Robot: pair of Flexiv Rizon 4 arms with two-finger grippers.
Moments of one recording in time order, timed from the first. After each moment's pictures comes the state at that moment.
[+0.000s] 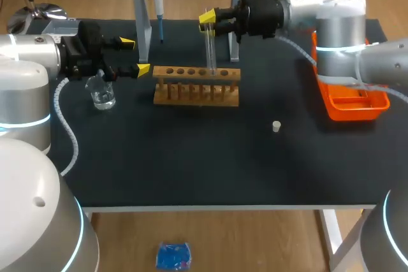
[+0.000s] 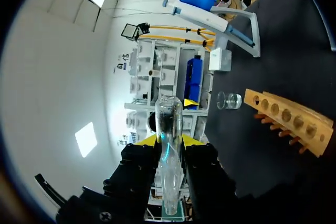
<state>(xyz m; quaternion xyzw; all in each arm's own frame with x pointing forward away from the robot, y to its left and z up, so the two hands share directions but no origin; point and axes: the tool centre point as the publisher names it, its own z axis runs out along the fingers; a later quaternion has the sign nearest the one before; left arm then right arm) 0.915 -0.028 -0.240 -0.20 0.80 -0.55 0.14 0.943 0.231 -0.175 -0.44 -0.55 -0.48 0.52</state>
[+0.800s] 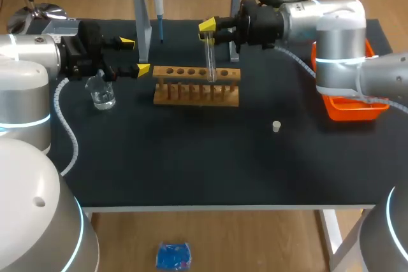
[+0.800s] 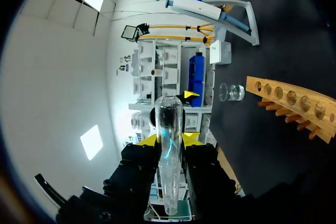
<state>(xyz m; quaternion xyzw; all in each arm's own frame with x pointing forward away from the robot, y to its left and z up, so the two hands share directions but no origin) 0.915 -0.028 -0.239 -0.20 0.80 -0.55 0.14 0.925 0.234 -0.181 -0.44 -0.53 -0.47 0.54</state>
